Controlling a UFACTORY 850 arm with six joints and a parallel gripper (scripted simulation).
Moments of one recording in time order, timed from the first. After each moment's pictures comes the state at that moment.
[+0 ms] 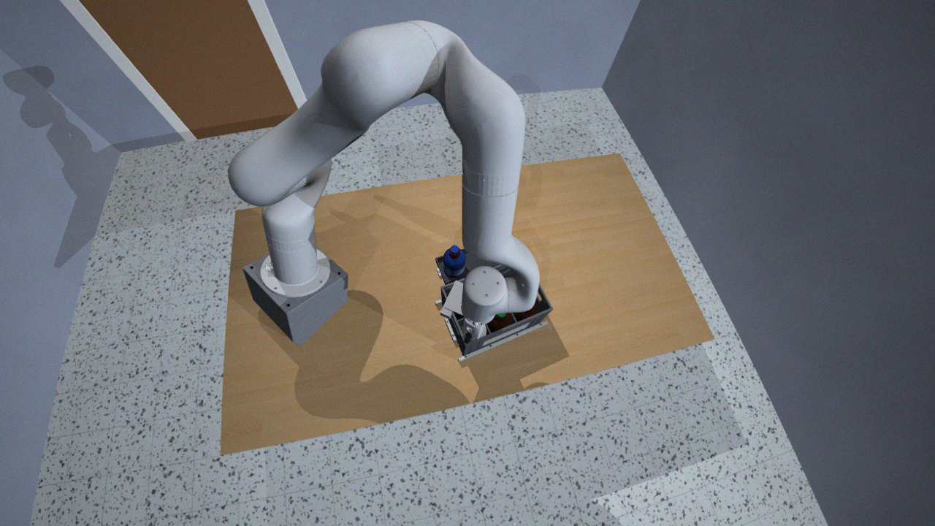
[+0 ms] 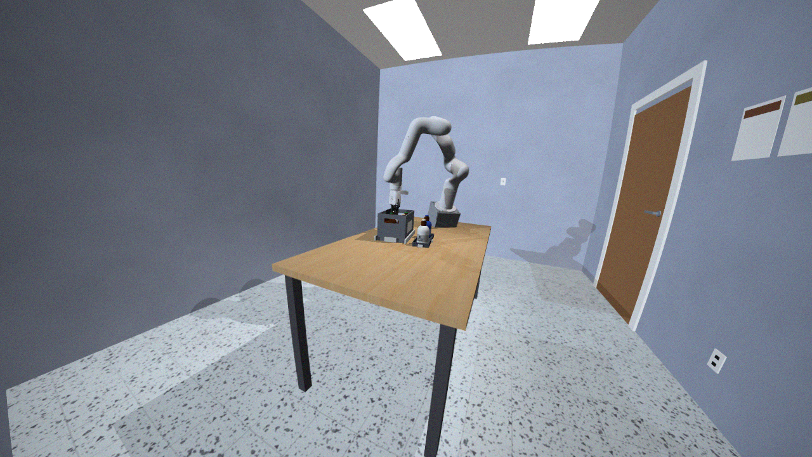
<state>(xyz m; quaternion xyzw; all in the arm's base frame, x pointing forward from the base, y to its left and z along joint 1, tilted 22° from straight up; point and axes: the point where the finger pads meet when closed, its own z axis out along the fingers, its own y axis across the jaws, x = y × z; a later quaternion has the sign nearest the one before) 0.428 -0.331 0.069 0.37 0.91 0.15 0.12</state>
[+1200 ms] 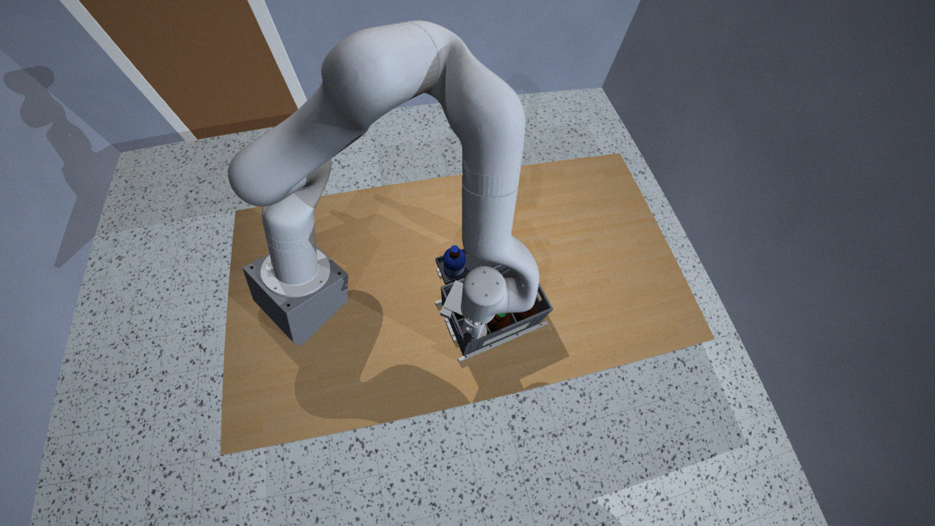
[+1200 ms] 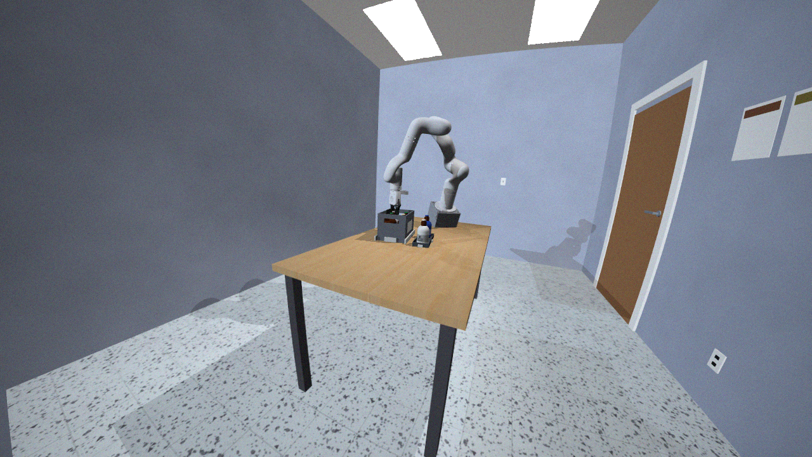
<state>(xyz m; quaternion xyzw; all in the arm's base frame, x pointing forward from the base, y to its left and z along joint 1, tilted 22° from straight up) 0.427 -0.330 0.068 0.37 0.91 0.15 0.12</state>
